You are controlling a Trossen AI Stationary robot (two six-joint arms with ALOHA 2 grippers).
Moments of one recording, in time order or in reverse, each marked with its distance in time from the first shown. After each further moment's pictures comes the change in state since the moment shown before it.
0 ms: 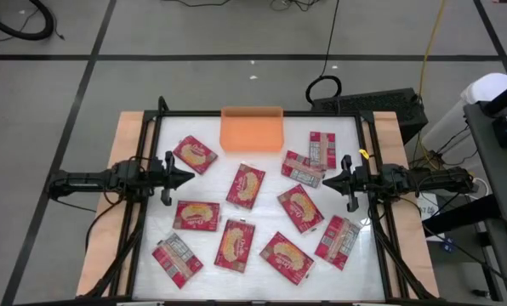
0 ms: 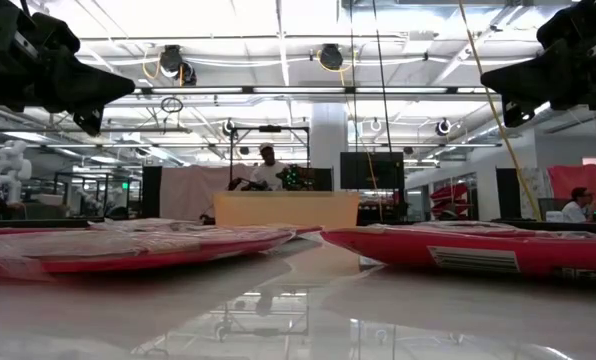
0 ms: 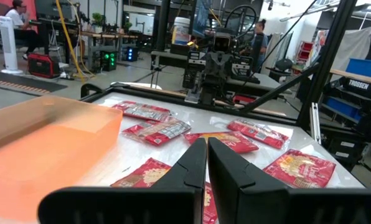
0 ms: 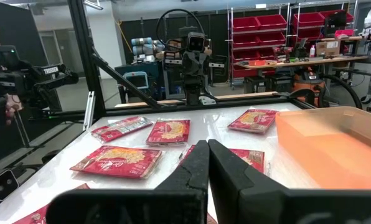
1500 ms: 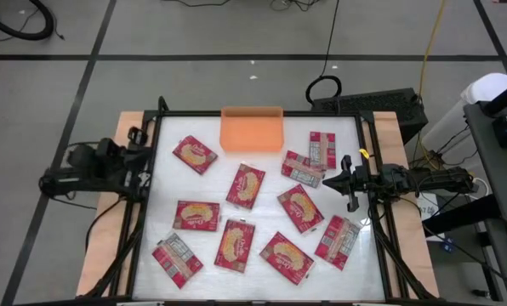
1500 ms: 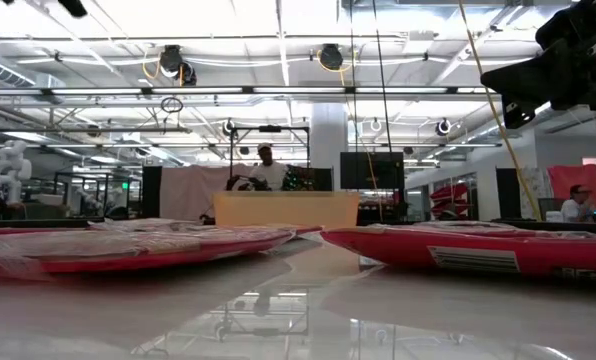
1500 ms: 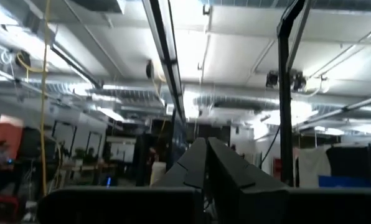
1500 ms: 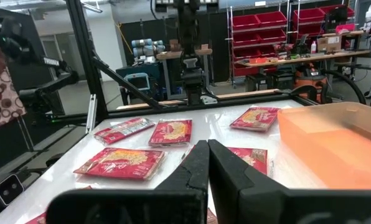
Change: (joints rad) left arm 0.000 0.090 0.361 0.277 0.046 0.098; right arm 0.000 0.000 0.000 -0.001 -0.001 0.031
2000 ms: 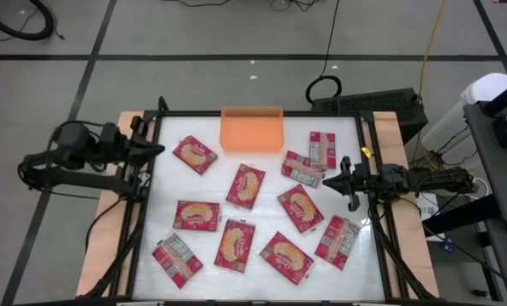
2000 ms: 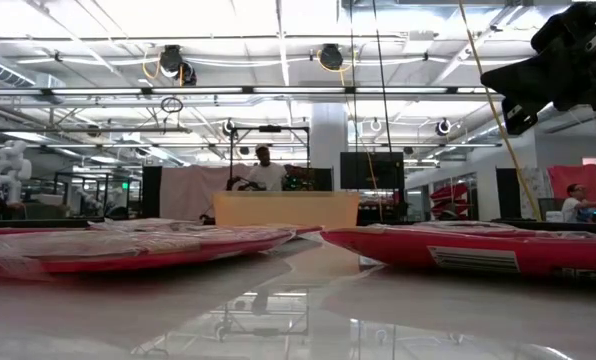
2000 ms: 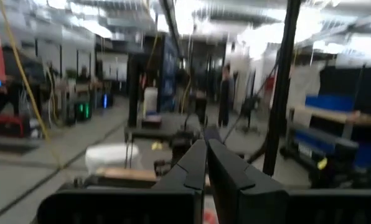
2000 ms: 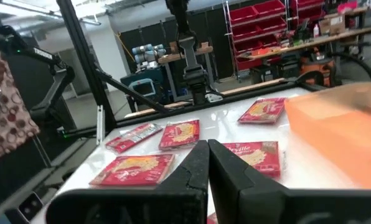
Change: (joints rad) left arm -0.001 0.381 0.516 -0.558 0.054 -0.012; right arm 0.000 0.000 0.000 -0.002 0.000 0.139
